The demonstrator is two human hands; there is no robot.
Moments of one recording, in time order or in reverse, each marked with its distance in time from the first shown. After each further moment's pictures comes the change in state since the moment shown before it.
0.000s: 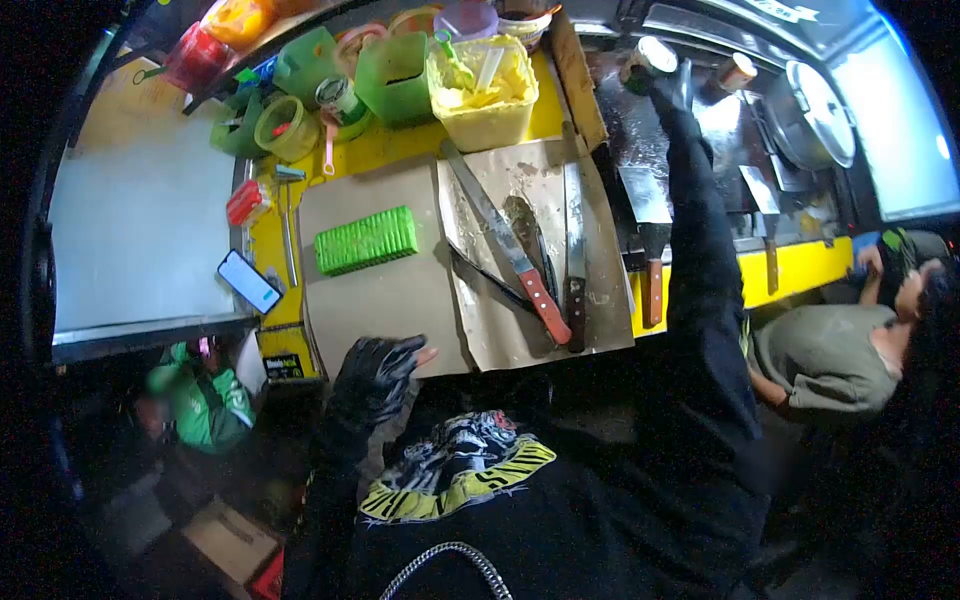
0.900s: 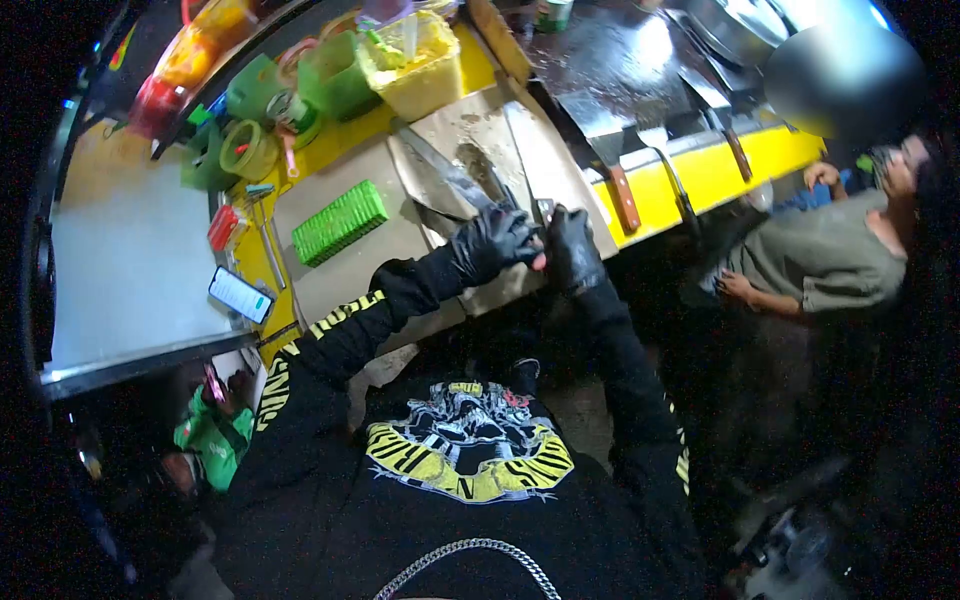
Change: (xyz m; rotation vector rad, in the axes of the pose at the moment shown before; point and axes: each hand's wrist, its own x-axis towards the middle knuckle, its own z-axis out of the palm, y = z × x) left_hand 0.127 0.010 0.169 0.011 0.097 0.836; right_hand -0.429 -0.134 -0.028 -0.432 -0.338 -0.010
